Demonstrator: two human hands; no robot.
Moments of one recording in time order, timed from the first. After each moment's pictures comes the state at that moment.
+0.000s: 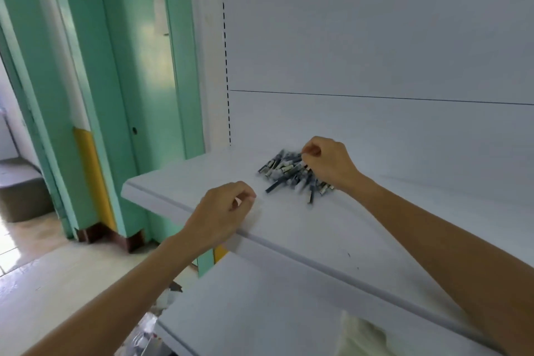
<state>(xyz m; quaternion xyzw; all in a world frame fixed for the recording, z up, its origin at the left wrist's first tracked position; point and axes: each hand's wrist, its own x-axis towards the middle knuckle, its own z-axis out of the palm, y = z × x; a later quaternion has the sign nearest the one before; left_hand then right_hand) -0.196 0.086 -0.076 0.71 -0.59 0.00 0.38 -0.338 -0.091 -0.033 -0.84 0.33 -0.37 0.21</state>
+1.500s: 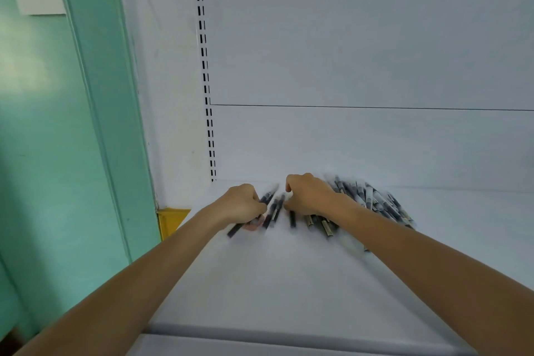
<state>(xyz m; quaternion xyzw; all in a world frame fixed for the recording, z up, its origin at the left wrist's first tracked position) 0.014 -0.086 -0.047 0.64 -0.66 -0.31 0.24 -0.136 -0.122 -0.038 -0.81 0.58 -0.06 0.03</state>
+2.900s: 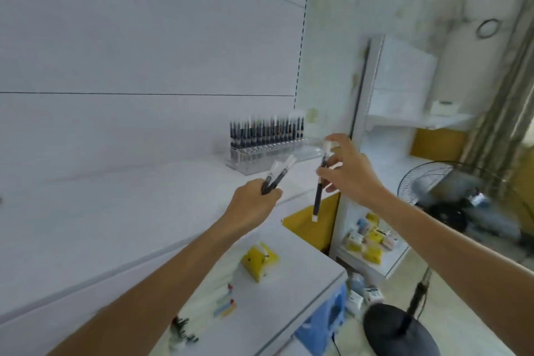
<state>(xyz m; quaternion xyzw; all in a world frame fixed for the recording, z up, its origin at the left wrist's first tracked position) -0.556 0.080 -0.051 0.31 -0.80 -0.42 0.28 -0.713 0.177 -0.011 -0.48 0.72 -0.50 0.03</state>
